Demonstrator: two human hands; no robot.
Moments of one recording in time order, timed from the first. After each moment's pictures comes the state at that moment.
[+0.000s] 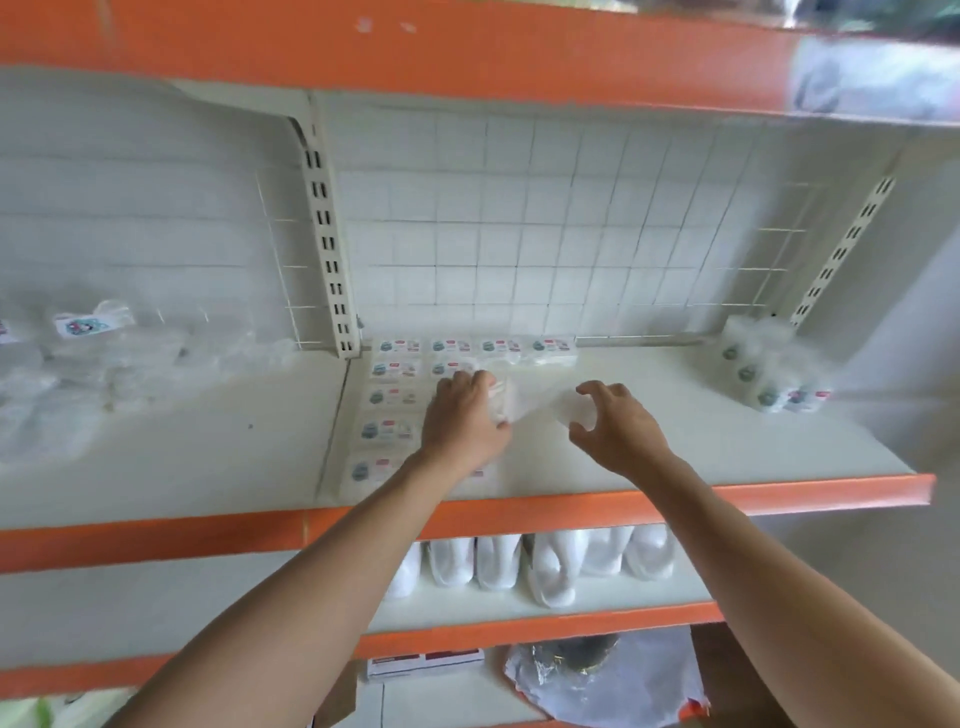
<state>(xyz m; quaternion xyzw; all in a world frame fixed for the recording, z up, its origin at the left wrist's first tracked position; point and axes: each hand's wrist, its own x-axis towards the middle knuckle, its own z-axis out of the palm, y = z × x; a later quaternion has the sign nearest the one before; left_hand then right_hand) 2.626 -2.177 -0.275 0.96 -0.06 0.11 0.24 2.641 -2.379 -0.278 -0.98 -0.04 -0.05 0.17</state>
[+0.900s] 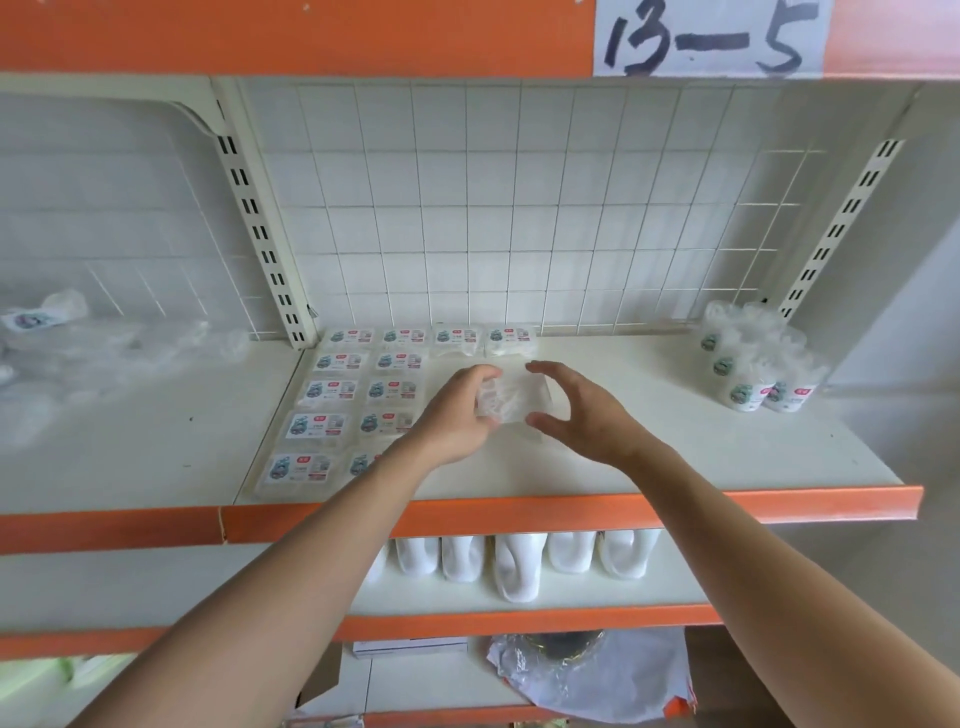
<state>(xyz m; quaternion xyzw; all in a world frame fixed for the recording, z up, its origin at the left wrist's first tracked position) 2.650 -2.250 -0.275 0.91 -0.07 -0.02 0.40 2.681 -2.450 -0.284 -0.92 -0.24 -0.02 0.32</state>
